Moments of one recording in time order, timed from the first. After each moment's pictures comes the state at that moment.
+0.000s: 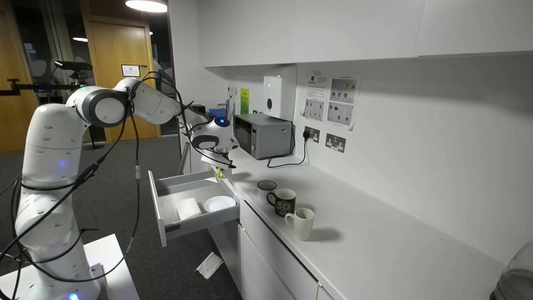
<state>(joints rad) 0.01 0.28 0.14 -1.93 0.63 2.43 -0.93</state>
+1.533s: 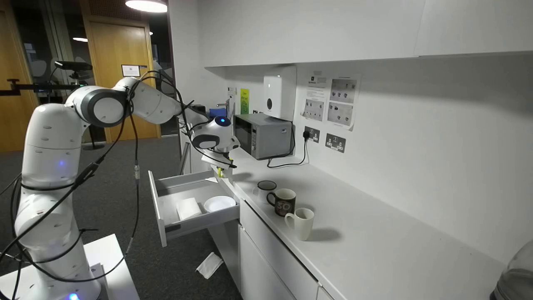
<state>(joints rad) 0.00 0.28 0.14 -1.93 0.63 2.43 -0.93</state>
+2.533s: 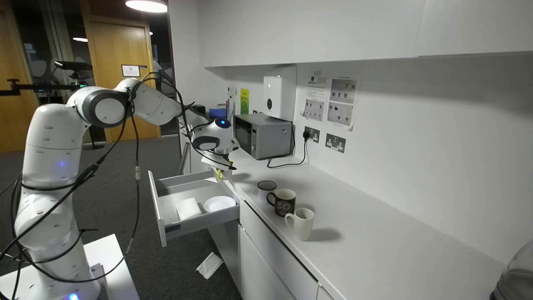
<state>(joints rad) 0.00 0.29 0.14 -1.94 0.63 2.43 -0.93</state>
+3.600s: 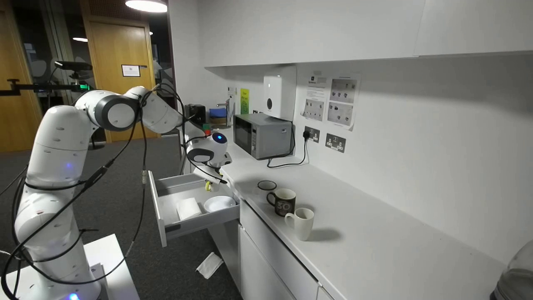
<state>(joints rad) 0.00 0.36 0.21 -2.01 0.68 2.45 -0.96</state>
